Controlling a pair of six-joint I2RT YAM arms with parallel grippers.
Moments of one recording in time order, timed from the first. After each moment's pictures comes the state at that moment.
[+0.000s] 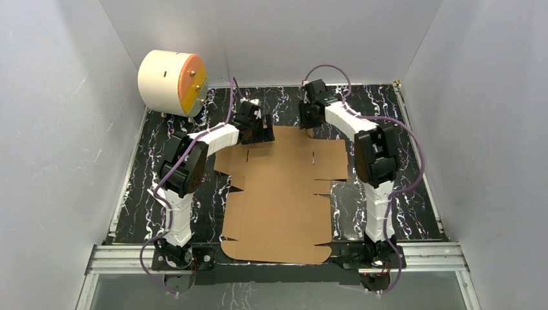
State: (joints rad) left arm -0.49 2.08 1.43 -0.20 0.04 -0.49; right arm 0.38 2.12 1.72 -0.53 -0.09 0.23
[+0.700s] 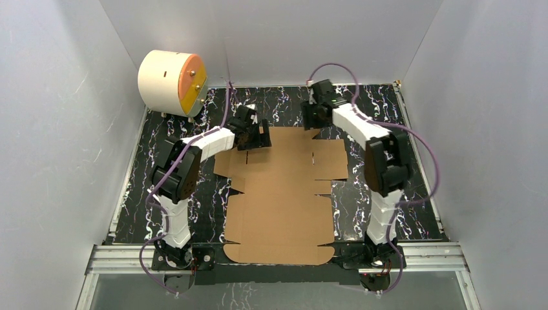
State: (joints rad) left arm -0.49 1.99 1.34 -0.24 0.04 -0.51; right arm 0.42 2.04 1.66 -0.57 0.04 0.15
